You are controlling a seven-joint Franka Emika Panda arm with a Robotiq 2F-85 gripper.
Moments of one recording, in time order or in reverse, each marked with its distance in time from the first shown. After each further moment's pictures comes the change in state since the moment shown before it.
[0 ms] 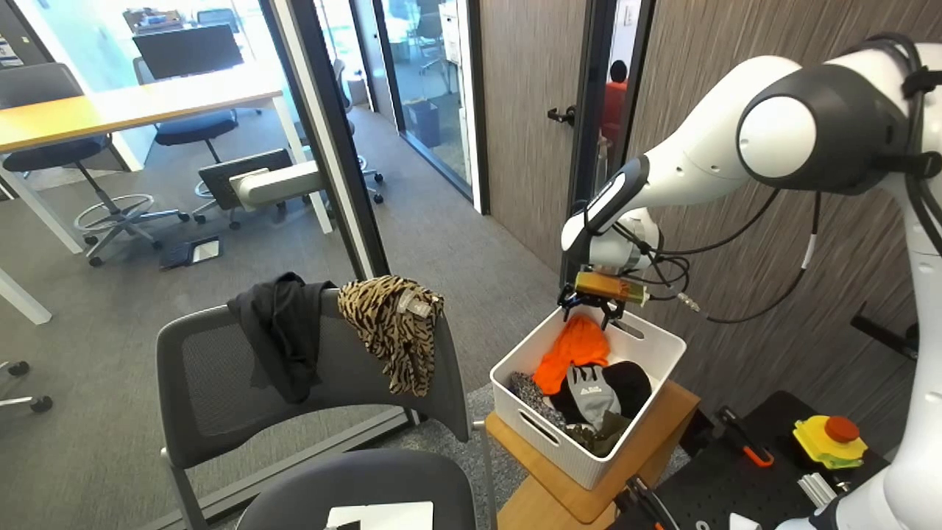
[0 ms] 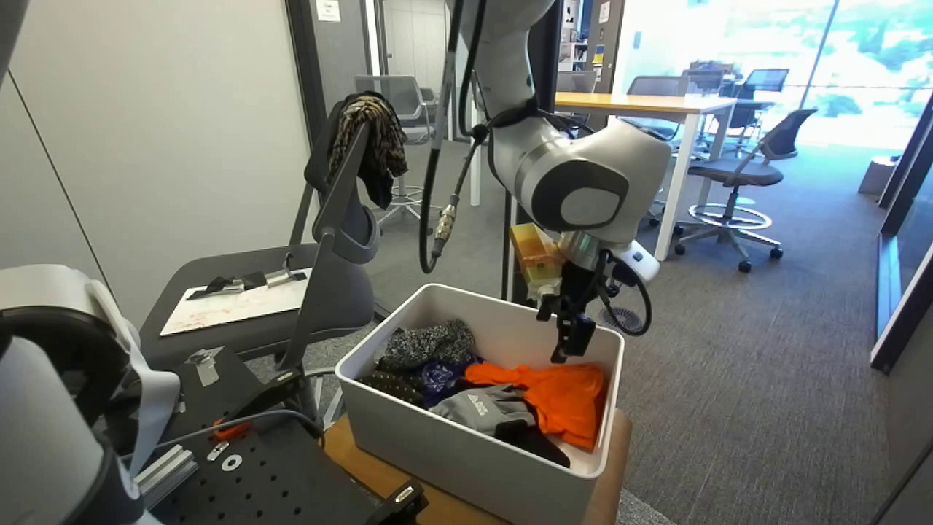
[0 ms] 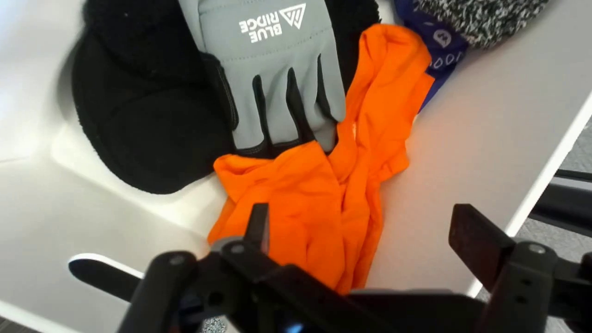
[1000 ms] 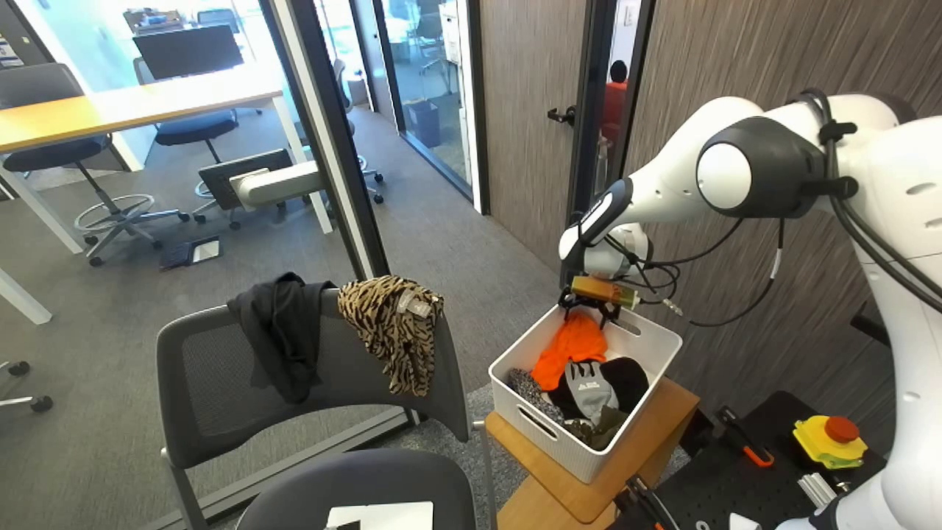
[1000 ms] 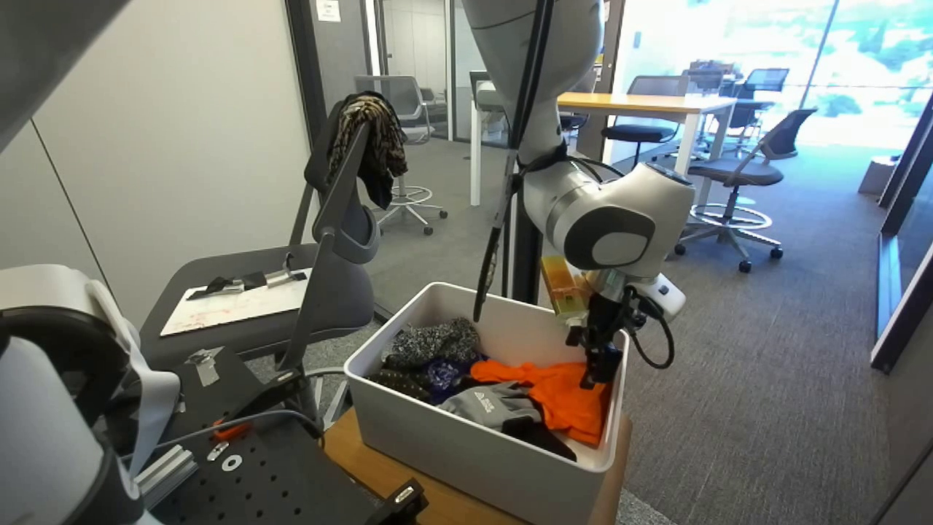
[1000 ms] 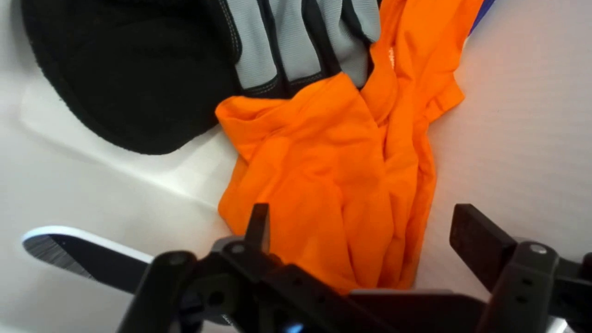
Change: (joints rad) arm -0.019 0.199 -0.025 0.201 -0.021 0.015 0.055
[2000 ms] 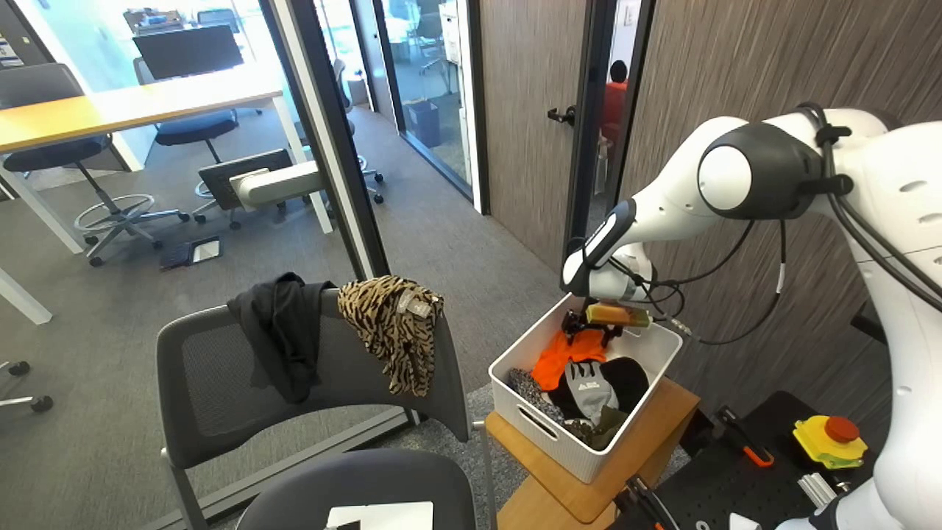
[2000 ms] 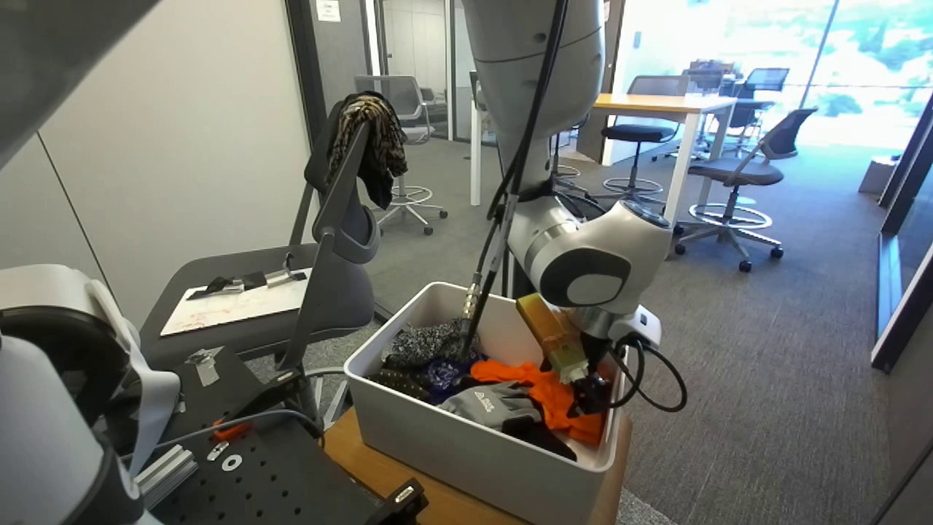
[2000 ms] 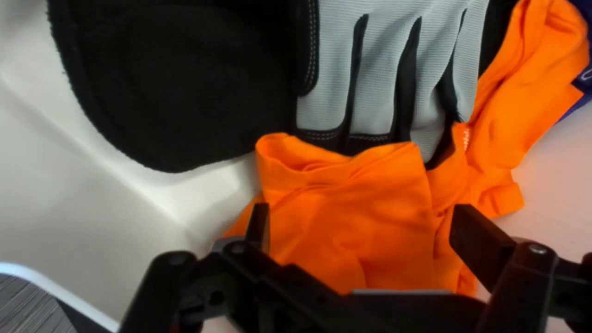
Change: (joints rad) arm -0.075 0.057 0.090 -0.069 -0.027 0.118 -0.323
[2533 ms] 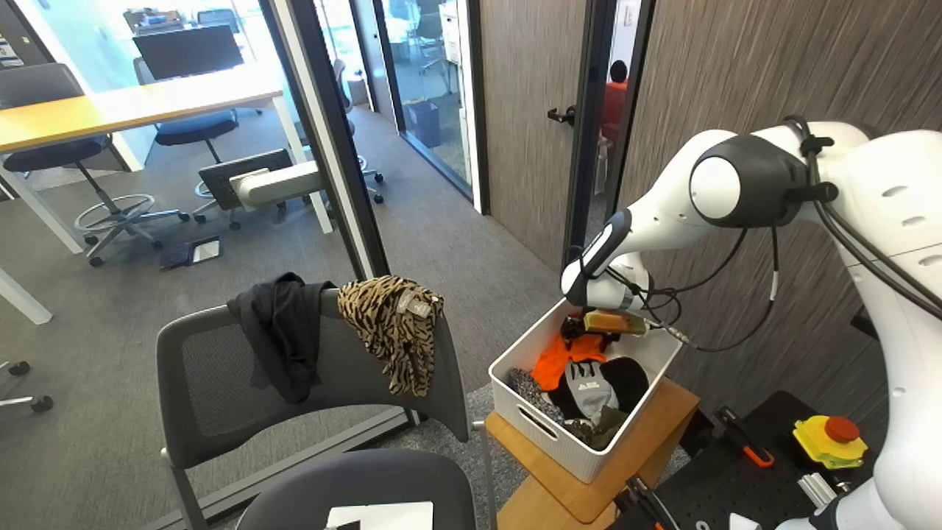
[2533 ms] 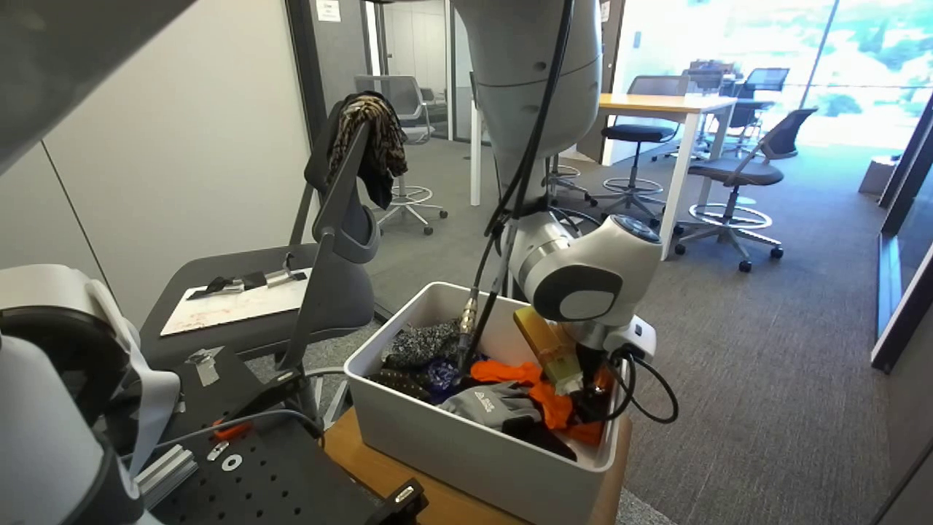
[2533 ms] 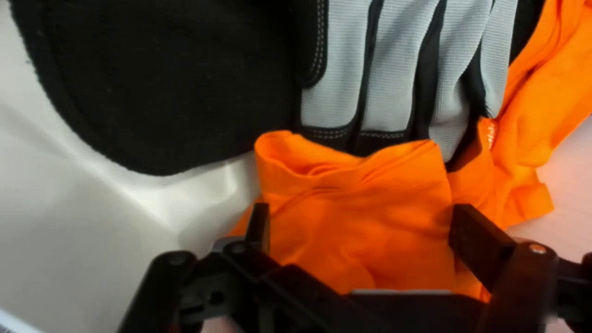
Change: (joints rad) arm 0.000 0.051 0.009 0.020 -0.001 0.059 0.005
